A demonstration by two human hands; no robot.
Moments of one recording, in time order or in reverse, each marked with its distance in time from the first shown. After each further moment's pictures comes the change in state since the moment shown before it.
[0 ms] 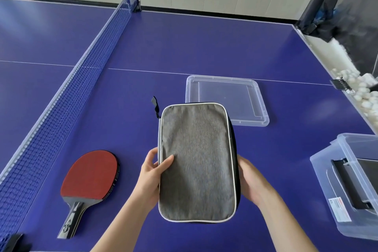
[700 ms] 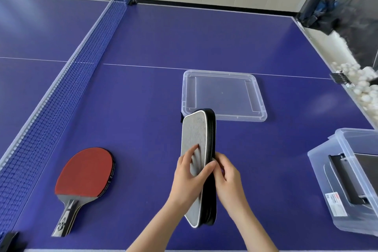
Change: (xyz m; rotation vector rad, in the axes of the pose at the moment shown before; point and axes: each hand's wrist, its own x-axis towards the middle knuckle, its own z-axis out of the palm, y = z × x) left_hand -0.013 -0.039 0.073 0.568 -0.041 0.234; right_hand -0.008 0.036 0.036 -0.331 0.258 -0.449
